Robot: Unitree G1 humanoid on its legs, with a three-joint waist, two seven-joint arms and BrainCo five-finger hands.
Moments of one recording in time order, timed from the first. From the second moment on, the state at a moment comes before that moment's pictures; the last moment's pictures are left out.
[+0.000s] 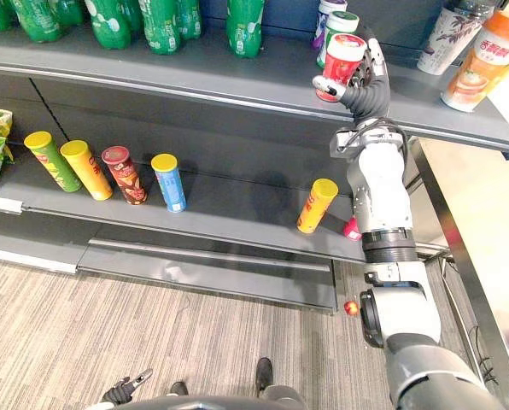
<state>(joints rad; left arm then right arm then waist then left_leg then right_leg) 0.12 0.14 0.20 1.10 -0.06 -0.02 0.00 -0.80 -0.42 -0.06 0.33 0.35 -0.03 -0.08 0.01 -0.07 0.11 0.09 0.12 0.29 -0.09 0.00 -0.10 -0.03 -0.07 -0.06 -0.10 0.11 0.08</state>
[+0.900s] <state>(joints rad) 0.12 0.15 0.20 1.10 -0.06 -0.02 0.04 -0.72 -0.40 -0.25 -0.03 0.27 -0.12 -0.21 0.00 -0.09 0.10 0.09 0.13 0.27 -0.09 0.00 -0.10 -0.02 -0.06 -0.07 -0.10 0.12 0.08</state>
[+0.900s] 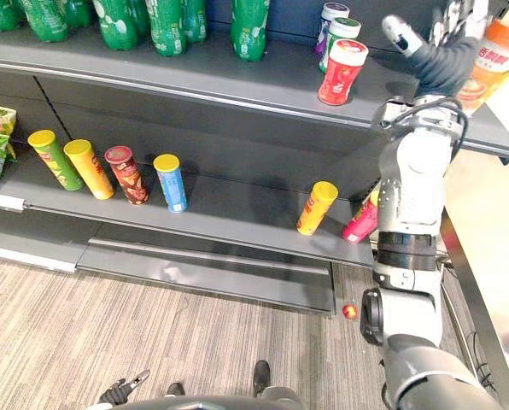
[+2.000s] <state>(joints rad) 0.13 0.11 0.29 1.15 -0.02 -0.06 0.07 0.25 -0.11 0.12 0.32 0.23 -0.15 0.14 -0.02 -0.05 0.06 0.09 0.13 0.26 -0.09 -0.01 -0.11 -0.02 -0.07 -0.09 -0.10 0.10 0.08</state>
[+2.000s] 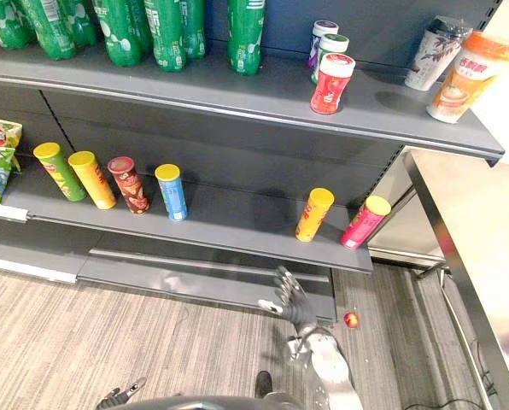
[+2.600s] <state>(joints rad) 0.14 0.08 0.33 1.15 -0.04 -0.07 0.04 0.21 -0.08 -0.31 1.03 0.20 -0.11 0.03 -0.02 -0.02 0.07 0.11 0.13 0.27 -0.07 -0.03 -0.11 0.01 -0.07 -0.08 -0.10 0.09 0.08</state>
